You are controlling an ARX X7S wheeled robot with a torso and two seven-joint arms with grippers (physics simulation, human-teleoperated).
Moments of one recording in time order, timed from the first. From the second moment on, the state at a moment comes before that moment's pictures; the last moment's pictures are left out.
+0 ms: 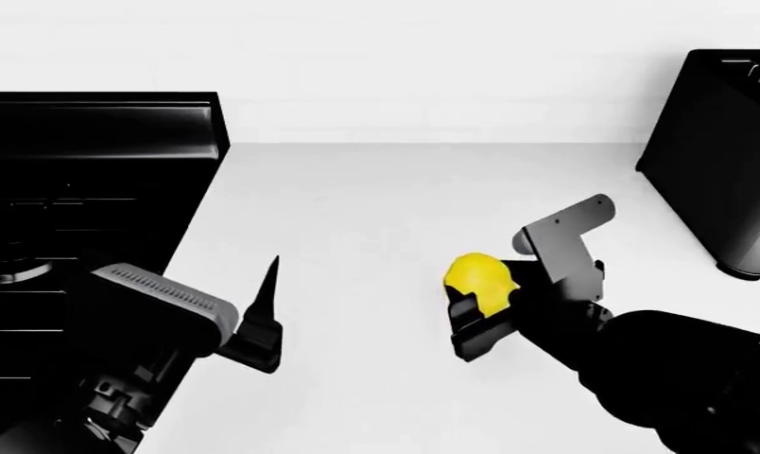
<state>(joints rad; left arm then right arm) -0.27 -0.70 0.22 0.73 -0.64 -0.62 -0.29 0.71 0.64 -0.41 -0.33 1.00 1.04 0.22</state>
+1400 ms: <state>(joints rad) -0.22 -0.70 0.23 0.72 -0.62 -0.55 -0.28 1.14 0.45 -0.16 -0.78 1.33 0.98 0.71</state>
